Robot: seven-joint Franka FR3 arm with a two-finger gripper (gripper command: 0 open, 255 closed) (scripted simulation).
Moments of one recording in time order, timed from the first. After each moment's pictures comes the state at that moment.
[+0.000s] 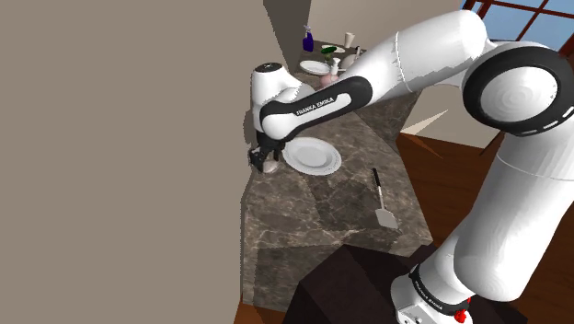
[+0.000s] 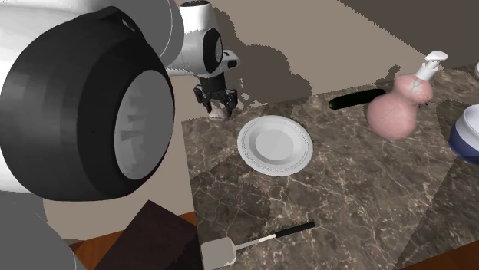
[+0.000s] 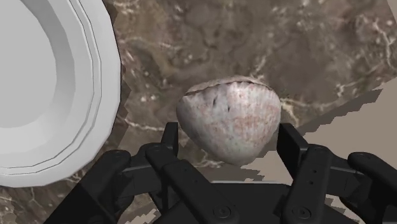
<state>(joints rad) 0.10 0.27 0.19 -1.97 -0.19 2.21 0.26</state>
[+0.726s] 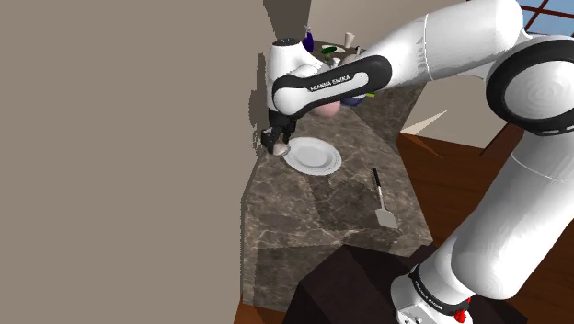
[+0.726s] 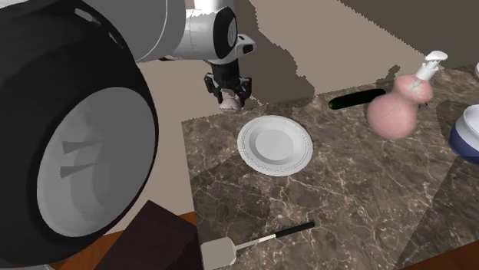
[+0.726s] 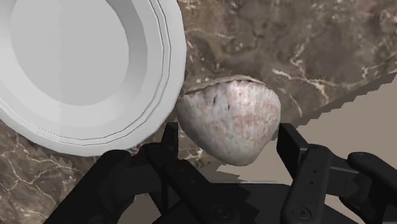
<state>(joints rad) 0.04 0.18 0.17 -1.96 -0.16 2.15 0.16</state>
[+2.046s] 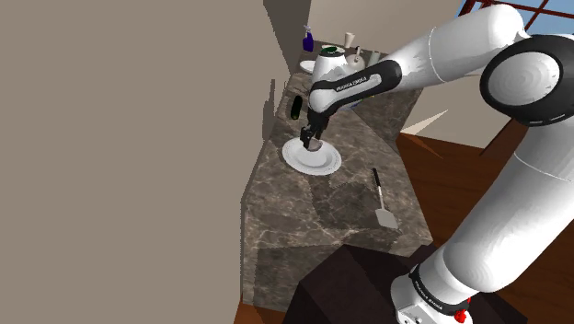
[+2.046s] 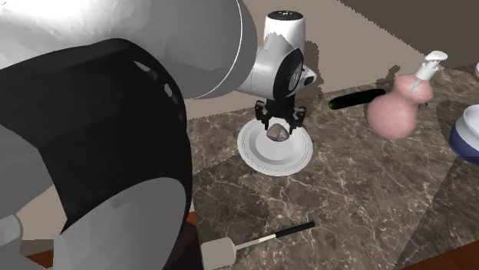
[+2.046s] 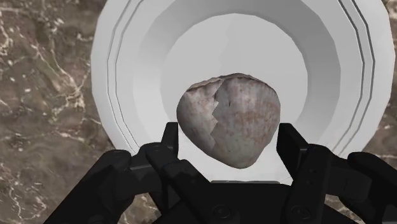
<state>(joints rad) -0.14 0.17 0.05 -2.08 -0.13 2.30 -0.14</state>
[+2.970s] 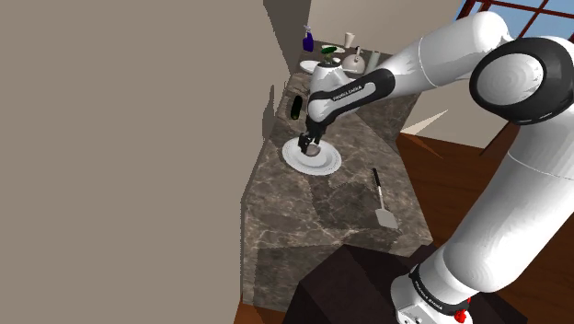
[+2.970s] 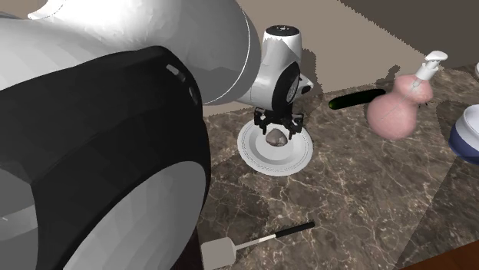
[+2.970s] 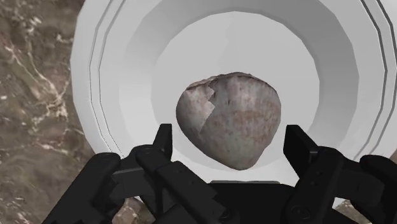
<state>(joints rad) -0.13 0.21 0.05 -2.11 -0.14 2.37 -0.13</state>
